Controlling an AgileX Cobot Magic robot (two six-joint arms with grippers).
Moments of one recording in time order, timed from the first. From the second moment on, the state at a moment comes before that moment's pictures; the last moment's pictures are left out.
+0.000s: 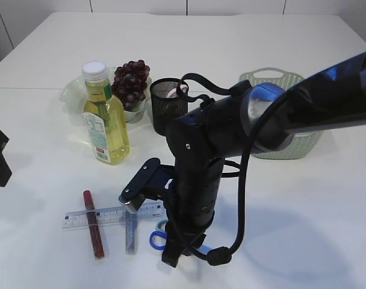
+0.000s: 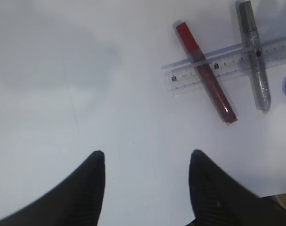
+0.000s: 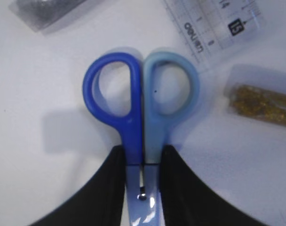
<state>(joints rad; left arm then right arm) -0.23 1.38 -0.97 -0.10 0.99 -0.09 0.74 2.09 -1.33 0.08 0.82 -0.44</state>
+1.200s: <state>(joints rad) -0.23 1.38 -0.97 -0.10 0.99 -0.09 0.67 2.01 -1.33 0.24 0.94 -0.50</state>
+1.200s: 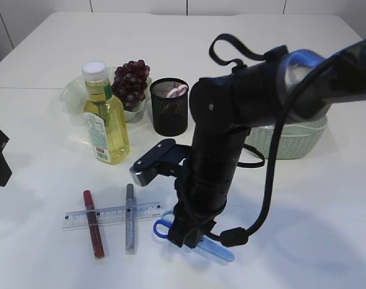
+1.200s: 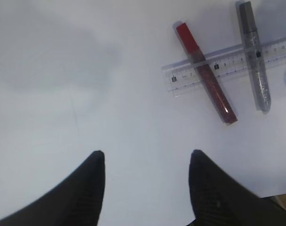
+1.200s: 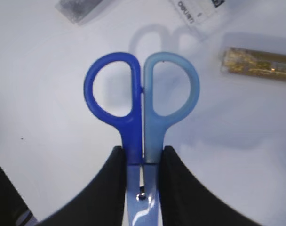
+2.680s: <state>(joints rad) -0.23 1.38 -0.97 -0.18 0.92 -0.09 0.15 2.30 -2.05 1.46 1.05 -1.26</state>
